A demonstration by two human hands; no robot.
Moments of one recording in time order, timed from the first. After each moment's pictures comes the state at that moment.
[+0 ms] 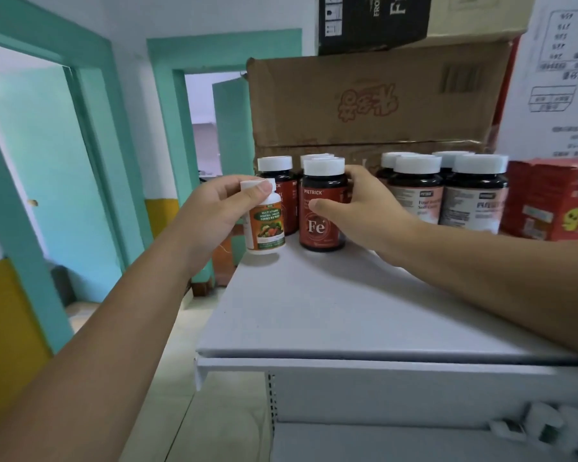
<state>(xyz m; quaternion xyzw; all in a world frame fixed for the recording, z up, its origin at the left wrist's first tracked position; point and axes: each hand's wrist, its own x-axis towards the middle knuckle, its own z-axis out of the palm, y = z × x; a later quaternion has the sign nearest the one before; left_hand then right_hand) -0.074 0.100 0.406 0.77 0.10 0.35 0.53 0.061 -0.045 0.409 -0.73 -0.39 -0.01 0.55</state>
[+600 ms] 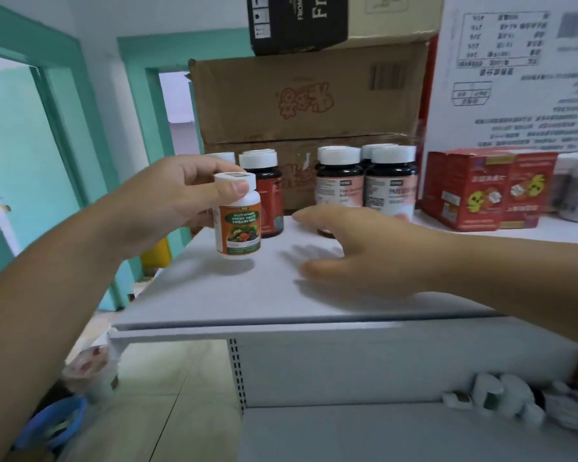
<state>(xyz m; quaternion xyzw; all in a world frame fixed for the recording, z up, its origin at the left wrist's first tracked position) -0.085 0.043 0.434 0.87 0.03 0.24 0.43 0.031 -0.173 0.415 -0.82 -0.55 -0.04 0.16</state>
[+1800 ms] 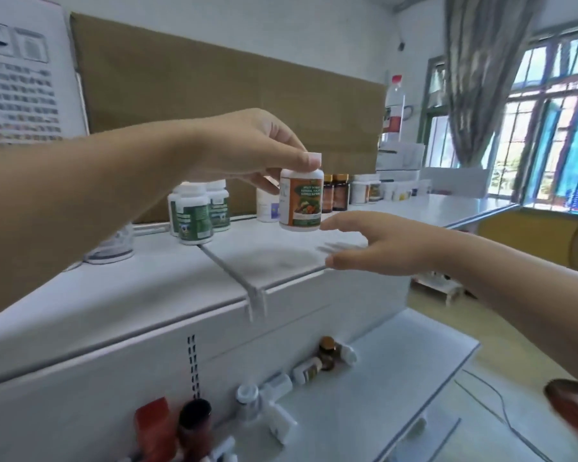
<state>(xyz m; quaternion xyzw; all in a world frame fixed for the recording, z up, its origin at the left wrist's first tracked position) 0.415 -0.652 0.501 0.89 -0.28 0.04 0.34 0.416 -0.875 0.415 -0.95 -0.25 -0.07 0.15</state>
